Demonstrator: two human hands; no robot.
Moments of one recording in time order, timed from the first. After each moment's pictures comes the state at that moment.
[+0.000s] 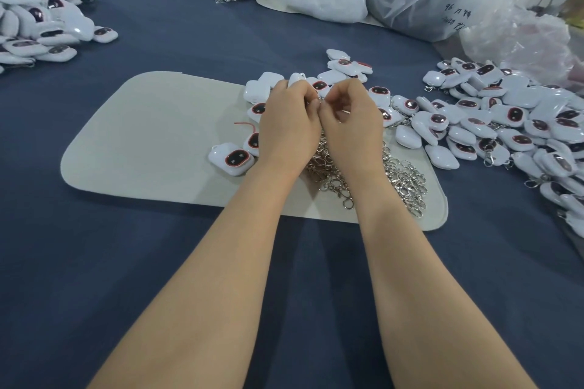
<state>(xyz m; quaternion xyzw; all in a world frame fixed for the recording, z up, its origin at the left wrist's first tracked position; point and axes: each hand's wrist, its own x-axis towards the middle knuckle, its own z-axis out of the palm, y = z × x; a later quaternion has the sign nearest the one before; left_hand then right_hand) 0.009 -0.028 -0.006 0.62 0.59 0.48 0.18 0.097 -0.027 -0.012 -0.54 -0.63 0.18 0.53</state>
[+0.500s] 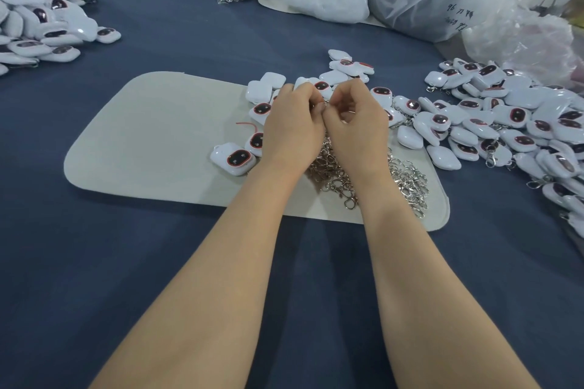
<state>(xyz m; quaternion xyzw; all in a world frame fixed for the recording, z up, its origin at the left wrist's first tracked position) 0.010 -0.026 -0.009 0.63 0.59 0.47 0.20 0.102 -0.028 -0.010 -0.54 -0.64 0.17 0.52</state>
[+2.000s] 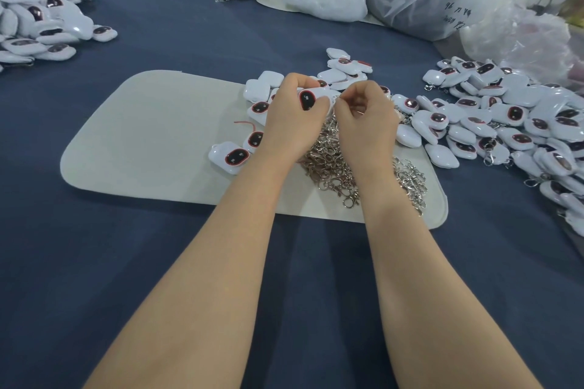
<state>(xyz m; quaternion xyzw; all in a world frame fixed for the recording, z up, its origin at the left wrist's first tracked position) 0.010 -0.026 -0.004 0.54 0.53 0.53 0.38 0.108 -0.025 -0.010 -0.58 -0.59 0.13 0.55</state>
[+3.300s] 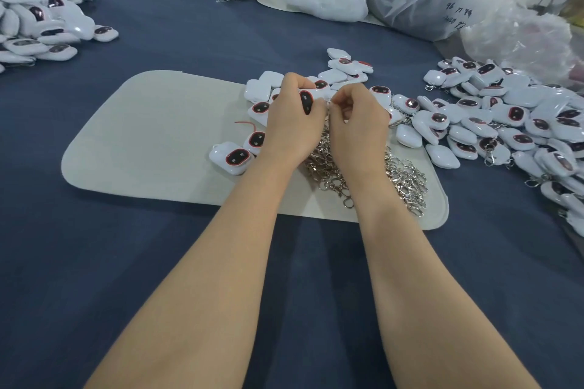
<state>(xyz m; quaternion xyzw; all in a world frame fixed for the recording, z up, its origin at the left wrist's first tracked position) 0.010 -0.024 -0.010 0.56 0.53 0.54 0.34 0.102 -0.025 -0.016 -0.59 -0.64 0.06 0.49</state>
